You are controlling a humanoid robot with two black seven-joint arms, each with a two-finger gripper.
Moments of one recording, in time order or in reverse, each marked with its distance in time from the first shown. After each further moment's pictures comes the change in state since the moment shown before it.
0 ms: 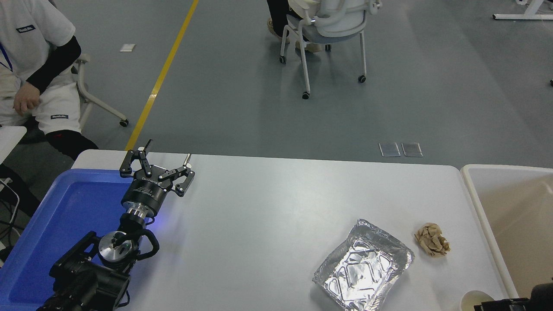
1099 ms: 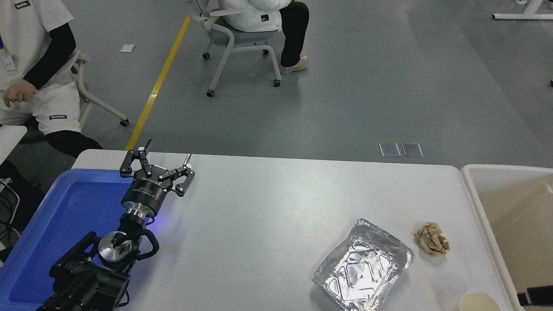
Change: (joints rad) left arm 0.000 0.000 0.000 0.000 0.000 0.001 0.000; right arm 0.258 -0.216 -0.139 0.181 0.002 0.135 -0.015
